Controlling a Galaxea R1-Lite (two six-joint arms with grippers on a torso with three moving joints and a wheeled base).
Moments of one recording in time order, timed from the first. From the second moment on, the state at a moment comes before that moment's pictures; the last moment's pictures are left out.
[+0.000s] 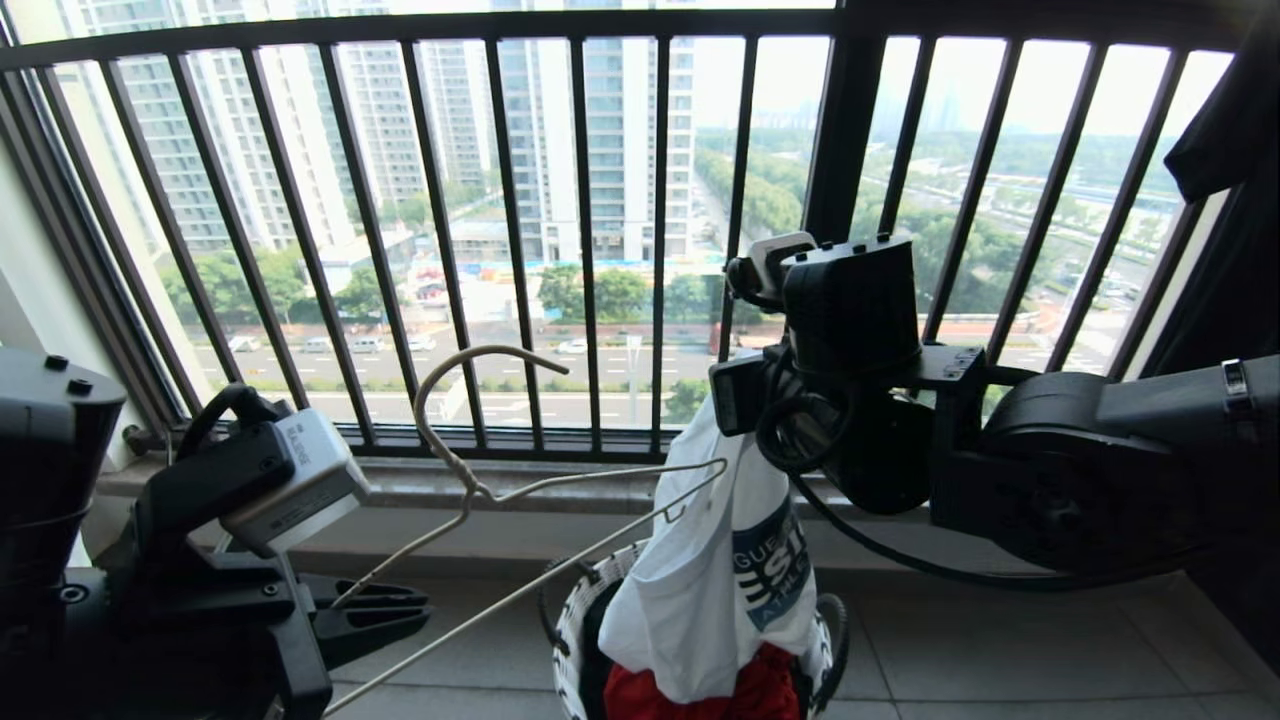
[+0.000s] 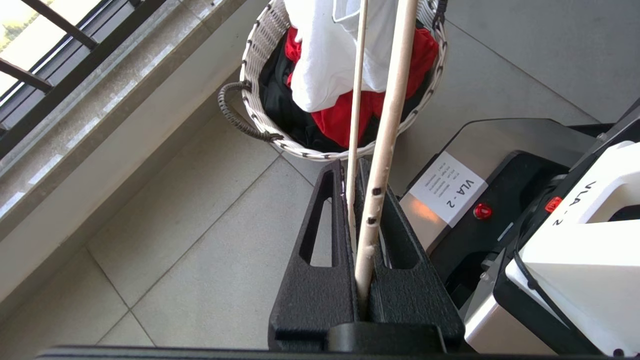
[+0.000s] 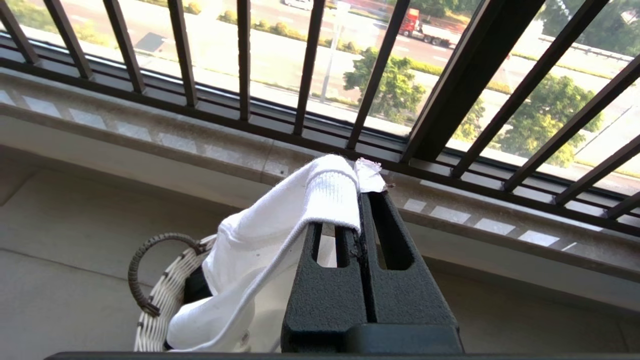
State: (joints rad) left arm -0.57 1.15 -0.80 0.25 -0.15 0.27; right arm 0.75 1.85 -1.26 -0.32 -0.64 0.03
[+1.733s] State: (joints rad) left arm -0.52 1.18 -0.74 -0.01 0.18 0.30; right arm 0.77 1.82 -1.24 -0.32 -0.66 0.02
